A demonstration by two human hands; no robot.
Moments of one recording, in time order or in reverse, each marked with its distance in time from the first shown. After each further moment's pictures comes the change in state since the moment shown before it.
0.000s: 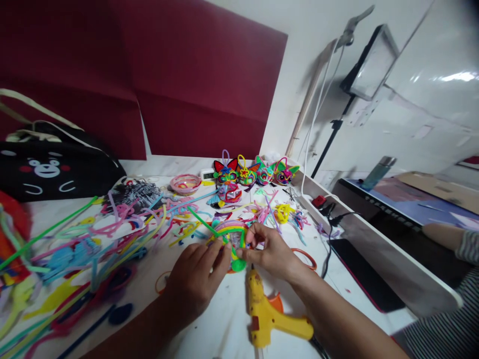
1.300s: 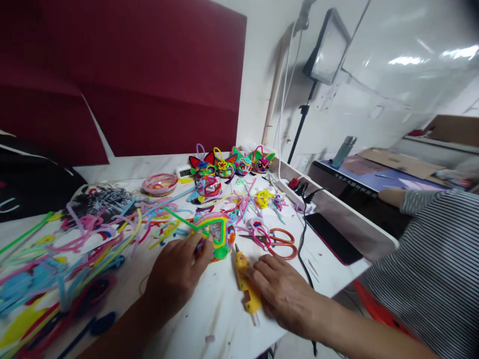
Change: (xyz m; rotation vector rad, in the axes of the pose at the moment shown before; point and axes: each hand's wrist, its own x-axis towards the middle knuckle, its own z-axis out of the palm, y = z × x) left_hand 0.012 -0.008 -0.004 0.015 0.047 0.169; right_hand -0.108 0.013 -0.010 -1.022 -0.315 -0.234
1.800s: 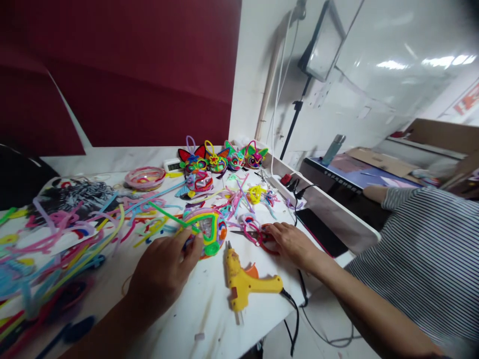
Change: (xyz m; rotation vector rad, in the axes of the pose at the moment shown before) left_hand -0.001 -0.003 0.003 0.010 -0.013 0.000; right_hand 0.008 0.090 -0.015 -0.054 -0.081 0.365
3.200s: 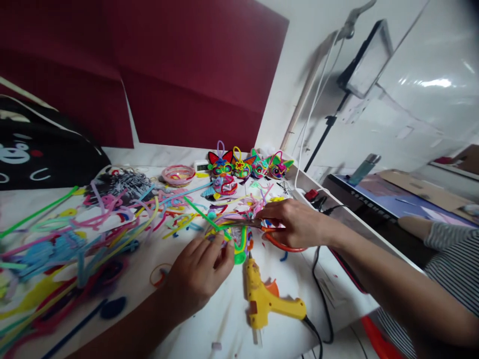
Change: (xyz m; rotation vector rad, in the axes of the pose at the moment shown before) left_hand 0.002 0.015 -0.005 -0.023 0.038 -0.055; right_hand 0.054 -0.059 -0.111 0.034 0.041 -0.549
